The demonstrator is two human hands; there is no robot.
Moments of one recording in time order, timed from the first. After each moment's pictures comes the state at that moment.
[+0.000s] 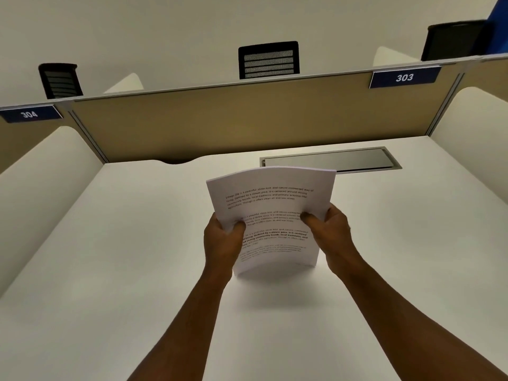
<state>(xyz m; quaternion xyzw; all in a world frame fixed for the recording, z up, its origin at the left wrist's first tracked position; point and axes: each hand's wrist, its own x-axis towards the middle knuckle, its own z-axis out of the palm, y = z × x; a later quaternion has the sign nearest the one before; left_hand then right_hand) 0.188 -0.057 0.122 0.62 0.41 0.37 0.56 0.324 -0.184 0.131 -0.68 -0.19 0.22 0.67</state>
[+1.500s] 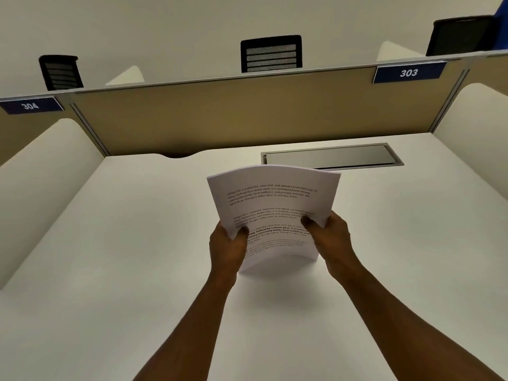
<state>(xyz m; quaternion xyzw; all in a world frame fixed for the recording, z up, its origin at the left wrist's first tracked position) 0.183 -0.066 0.096 0.61 0.43 0.35 0.57 0.320 -0.191 0.108 -0.69 -0.19 0.23 0.65</state>
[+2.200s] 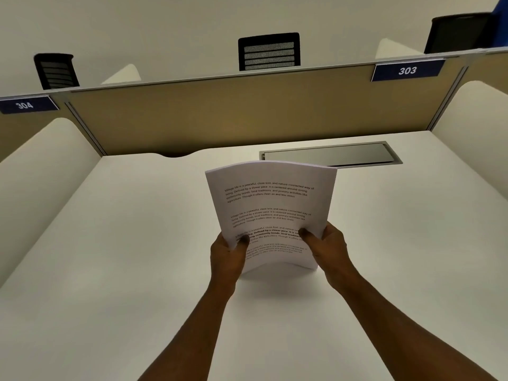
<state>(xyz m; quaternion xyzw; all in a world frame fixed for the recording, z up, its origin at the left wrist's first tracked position) 0.178 -0.069 0.071 0.60 0.42 0.33 0.59 0.316 -0.198 0.086 -0.71 -0.16 0.27 0.64</state>
